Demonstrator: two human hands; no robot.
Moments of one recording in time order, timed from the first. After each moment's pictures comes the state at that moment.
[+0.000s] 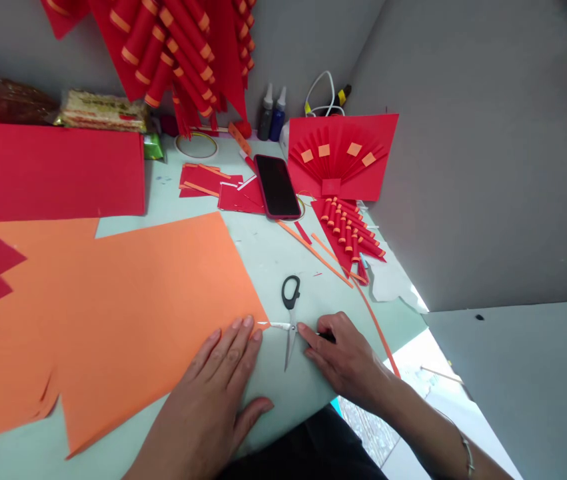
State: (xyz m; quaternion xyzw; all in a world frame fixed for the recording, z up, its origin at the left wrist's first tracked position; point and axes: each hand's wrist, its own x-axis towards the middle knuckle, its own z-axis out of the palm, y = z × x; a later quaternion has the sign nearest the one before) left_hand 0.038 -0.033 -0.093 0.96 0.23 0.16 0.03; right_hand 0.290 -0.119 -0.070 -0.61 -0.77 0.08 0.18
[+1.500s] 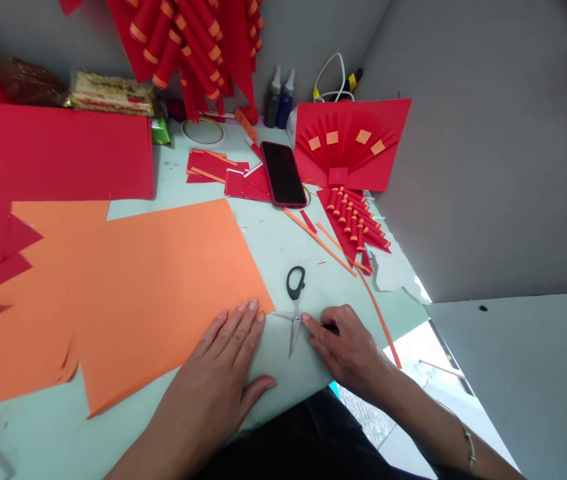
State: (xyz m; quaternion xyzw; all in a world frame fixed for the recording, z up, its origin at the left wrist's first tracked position) left_hand 0.040 -0.035 -0.085 0.96 0.24 0.13 0.05; right_hand 0.284 -0.125 -0.064 -0.62 -0.76 0.07 0.19
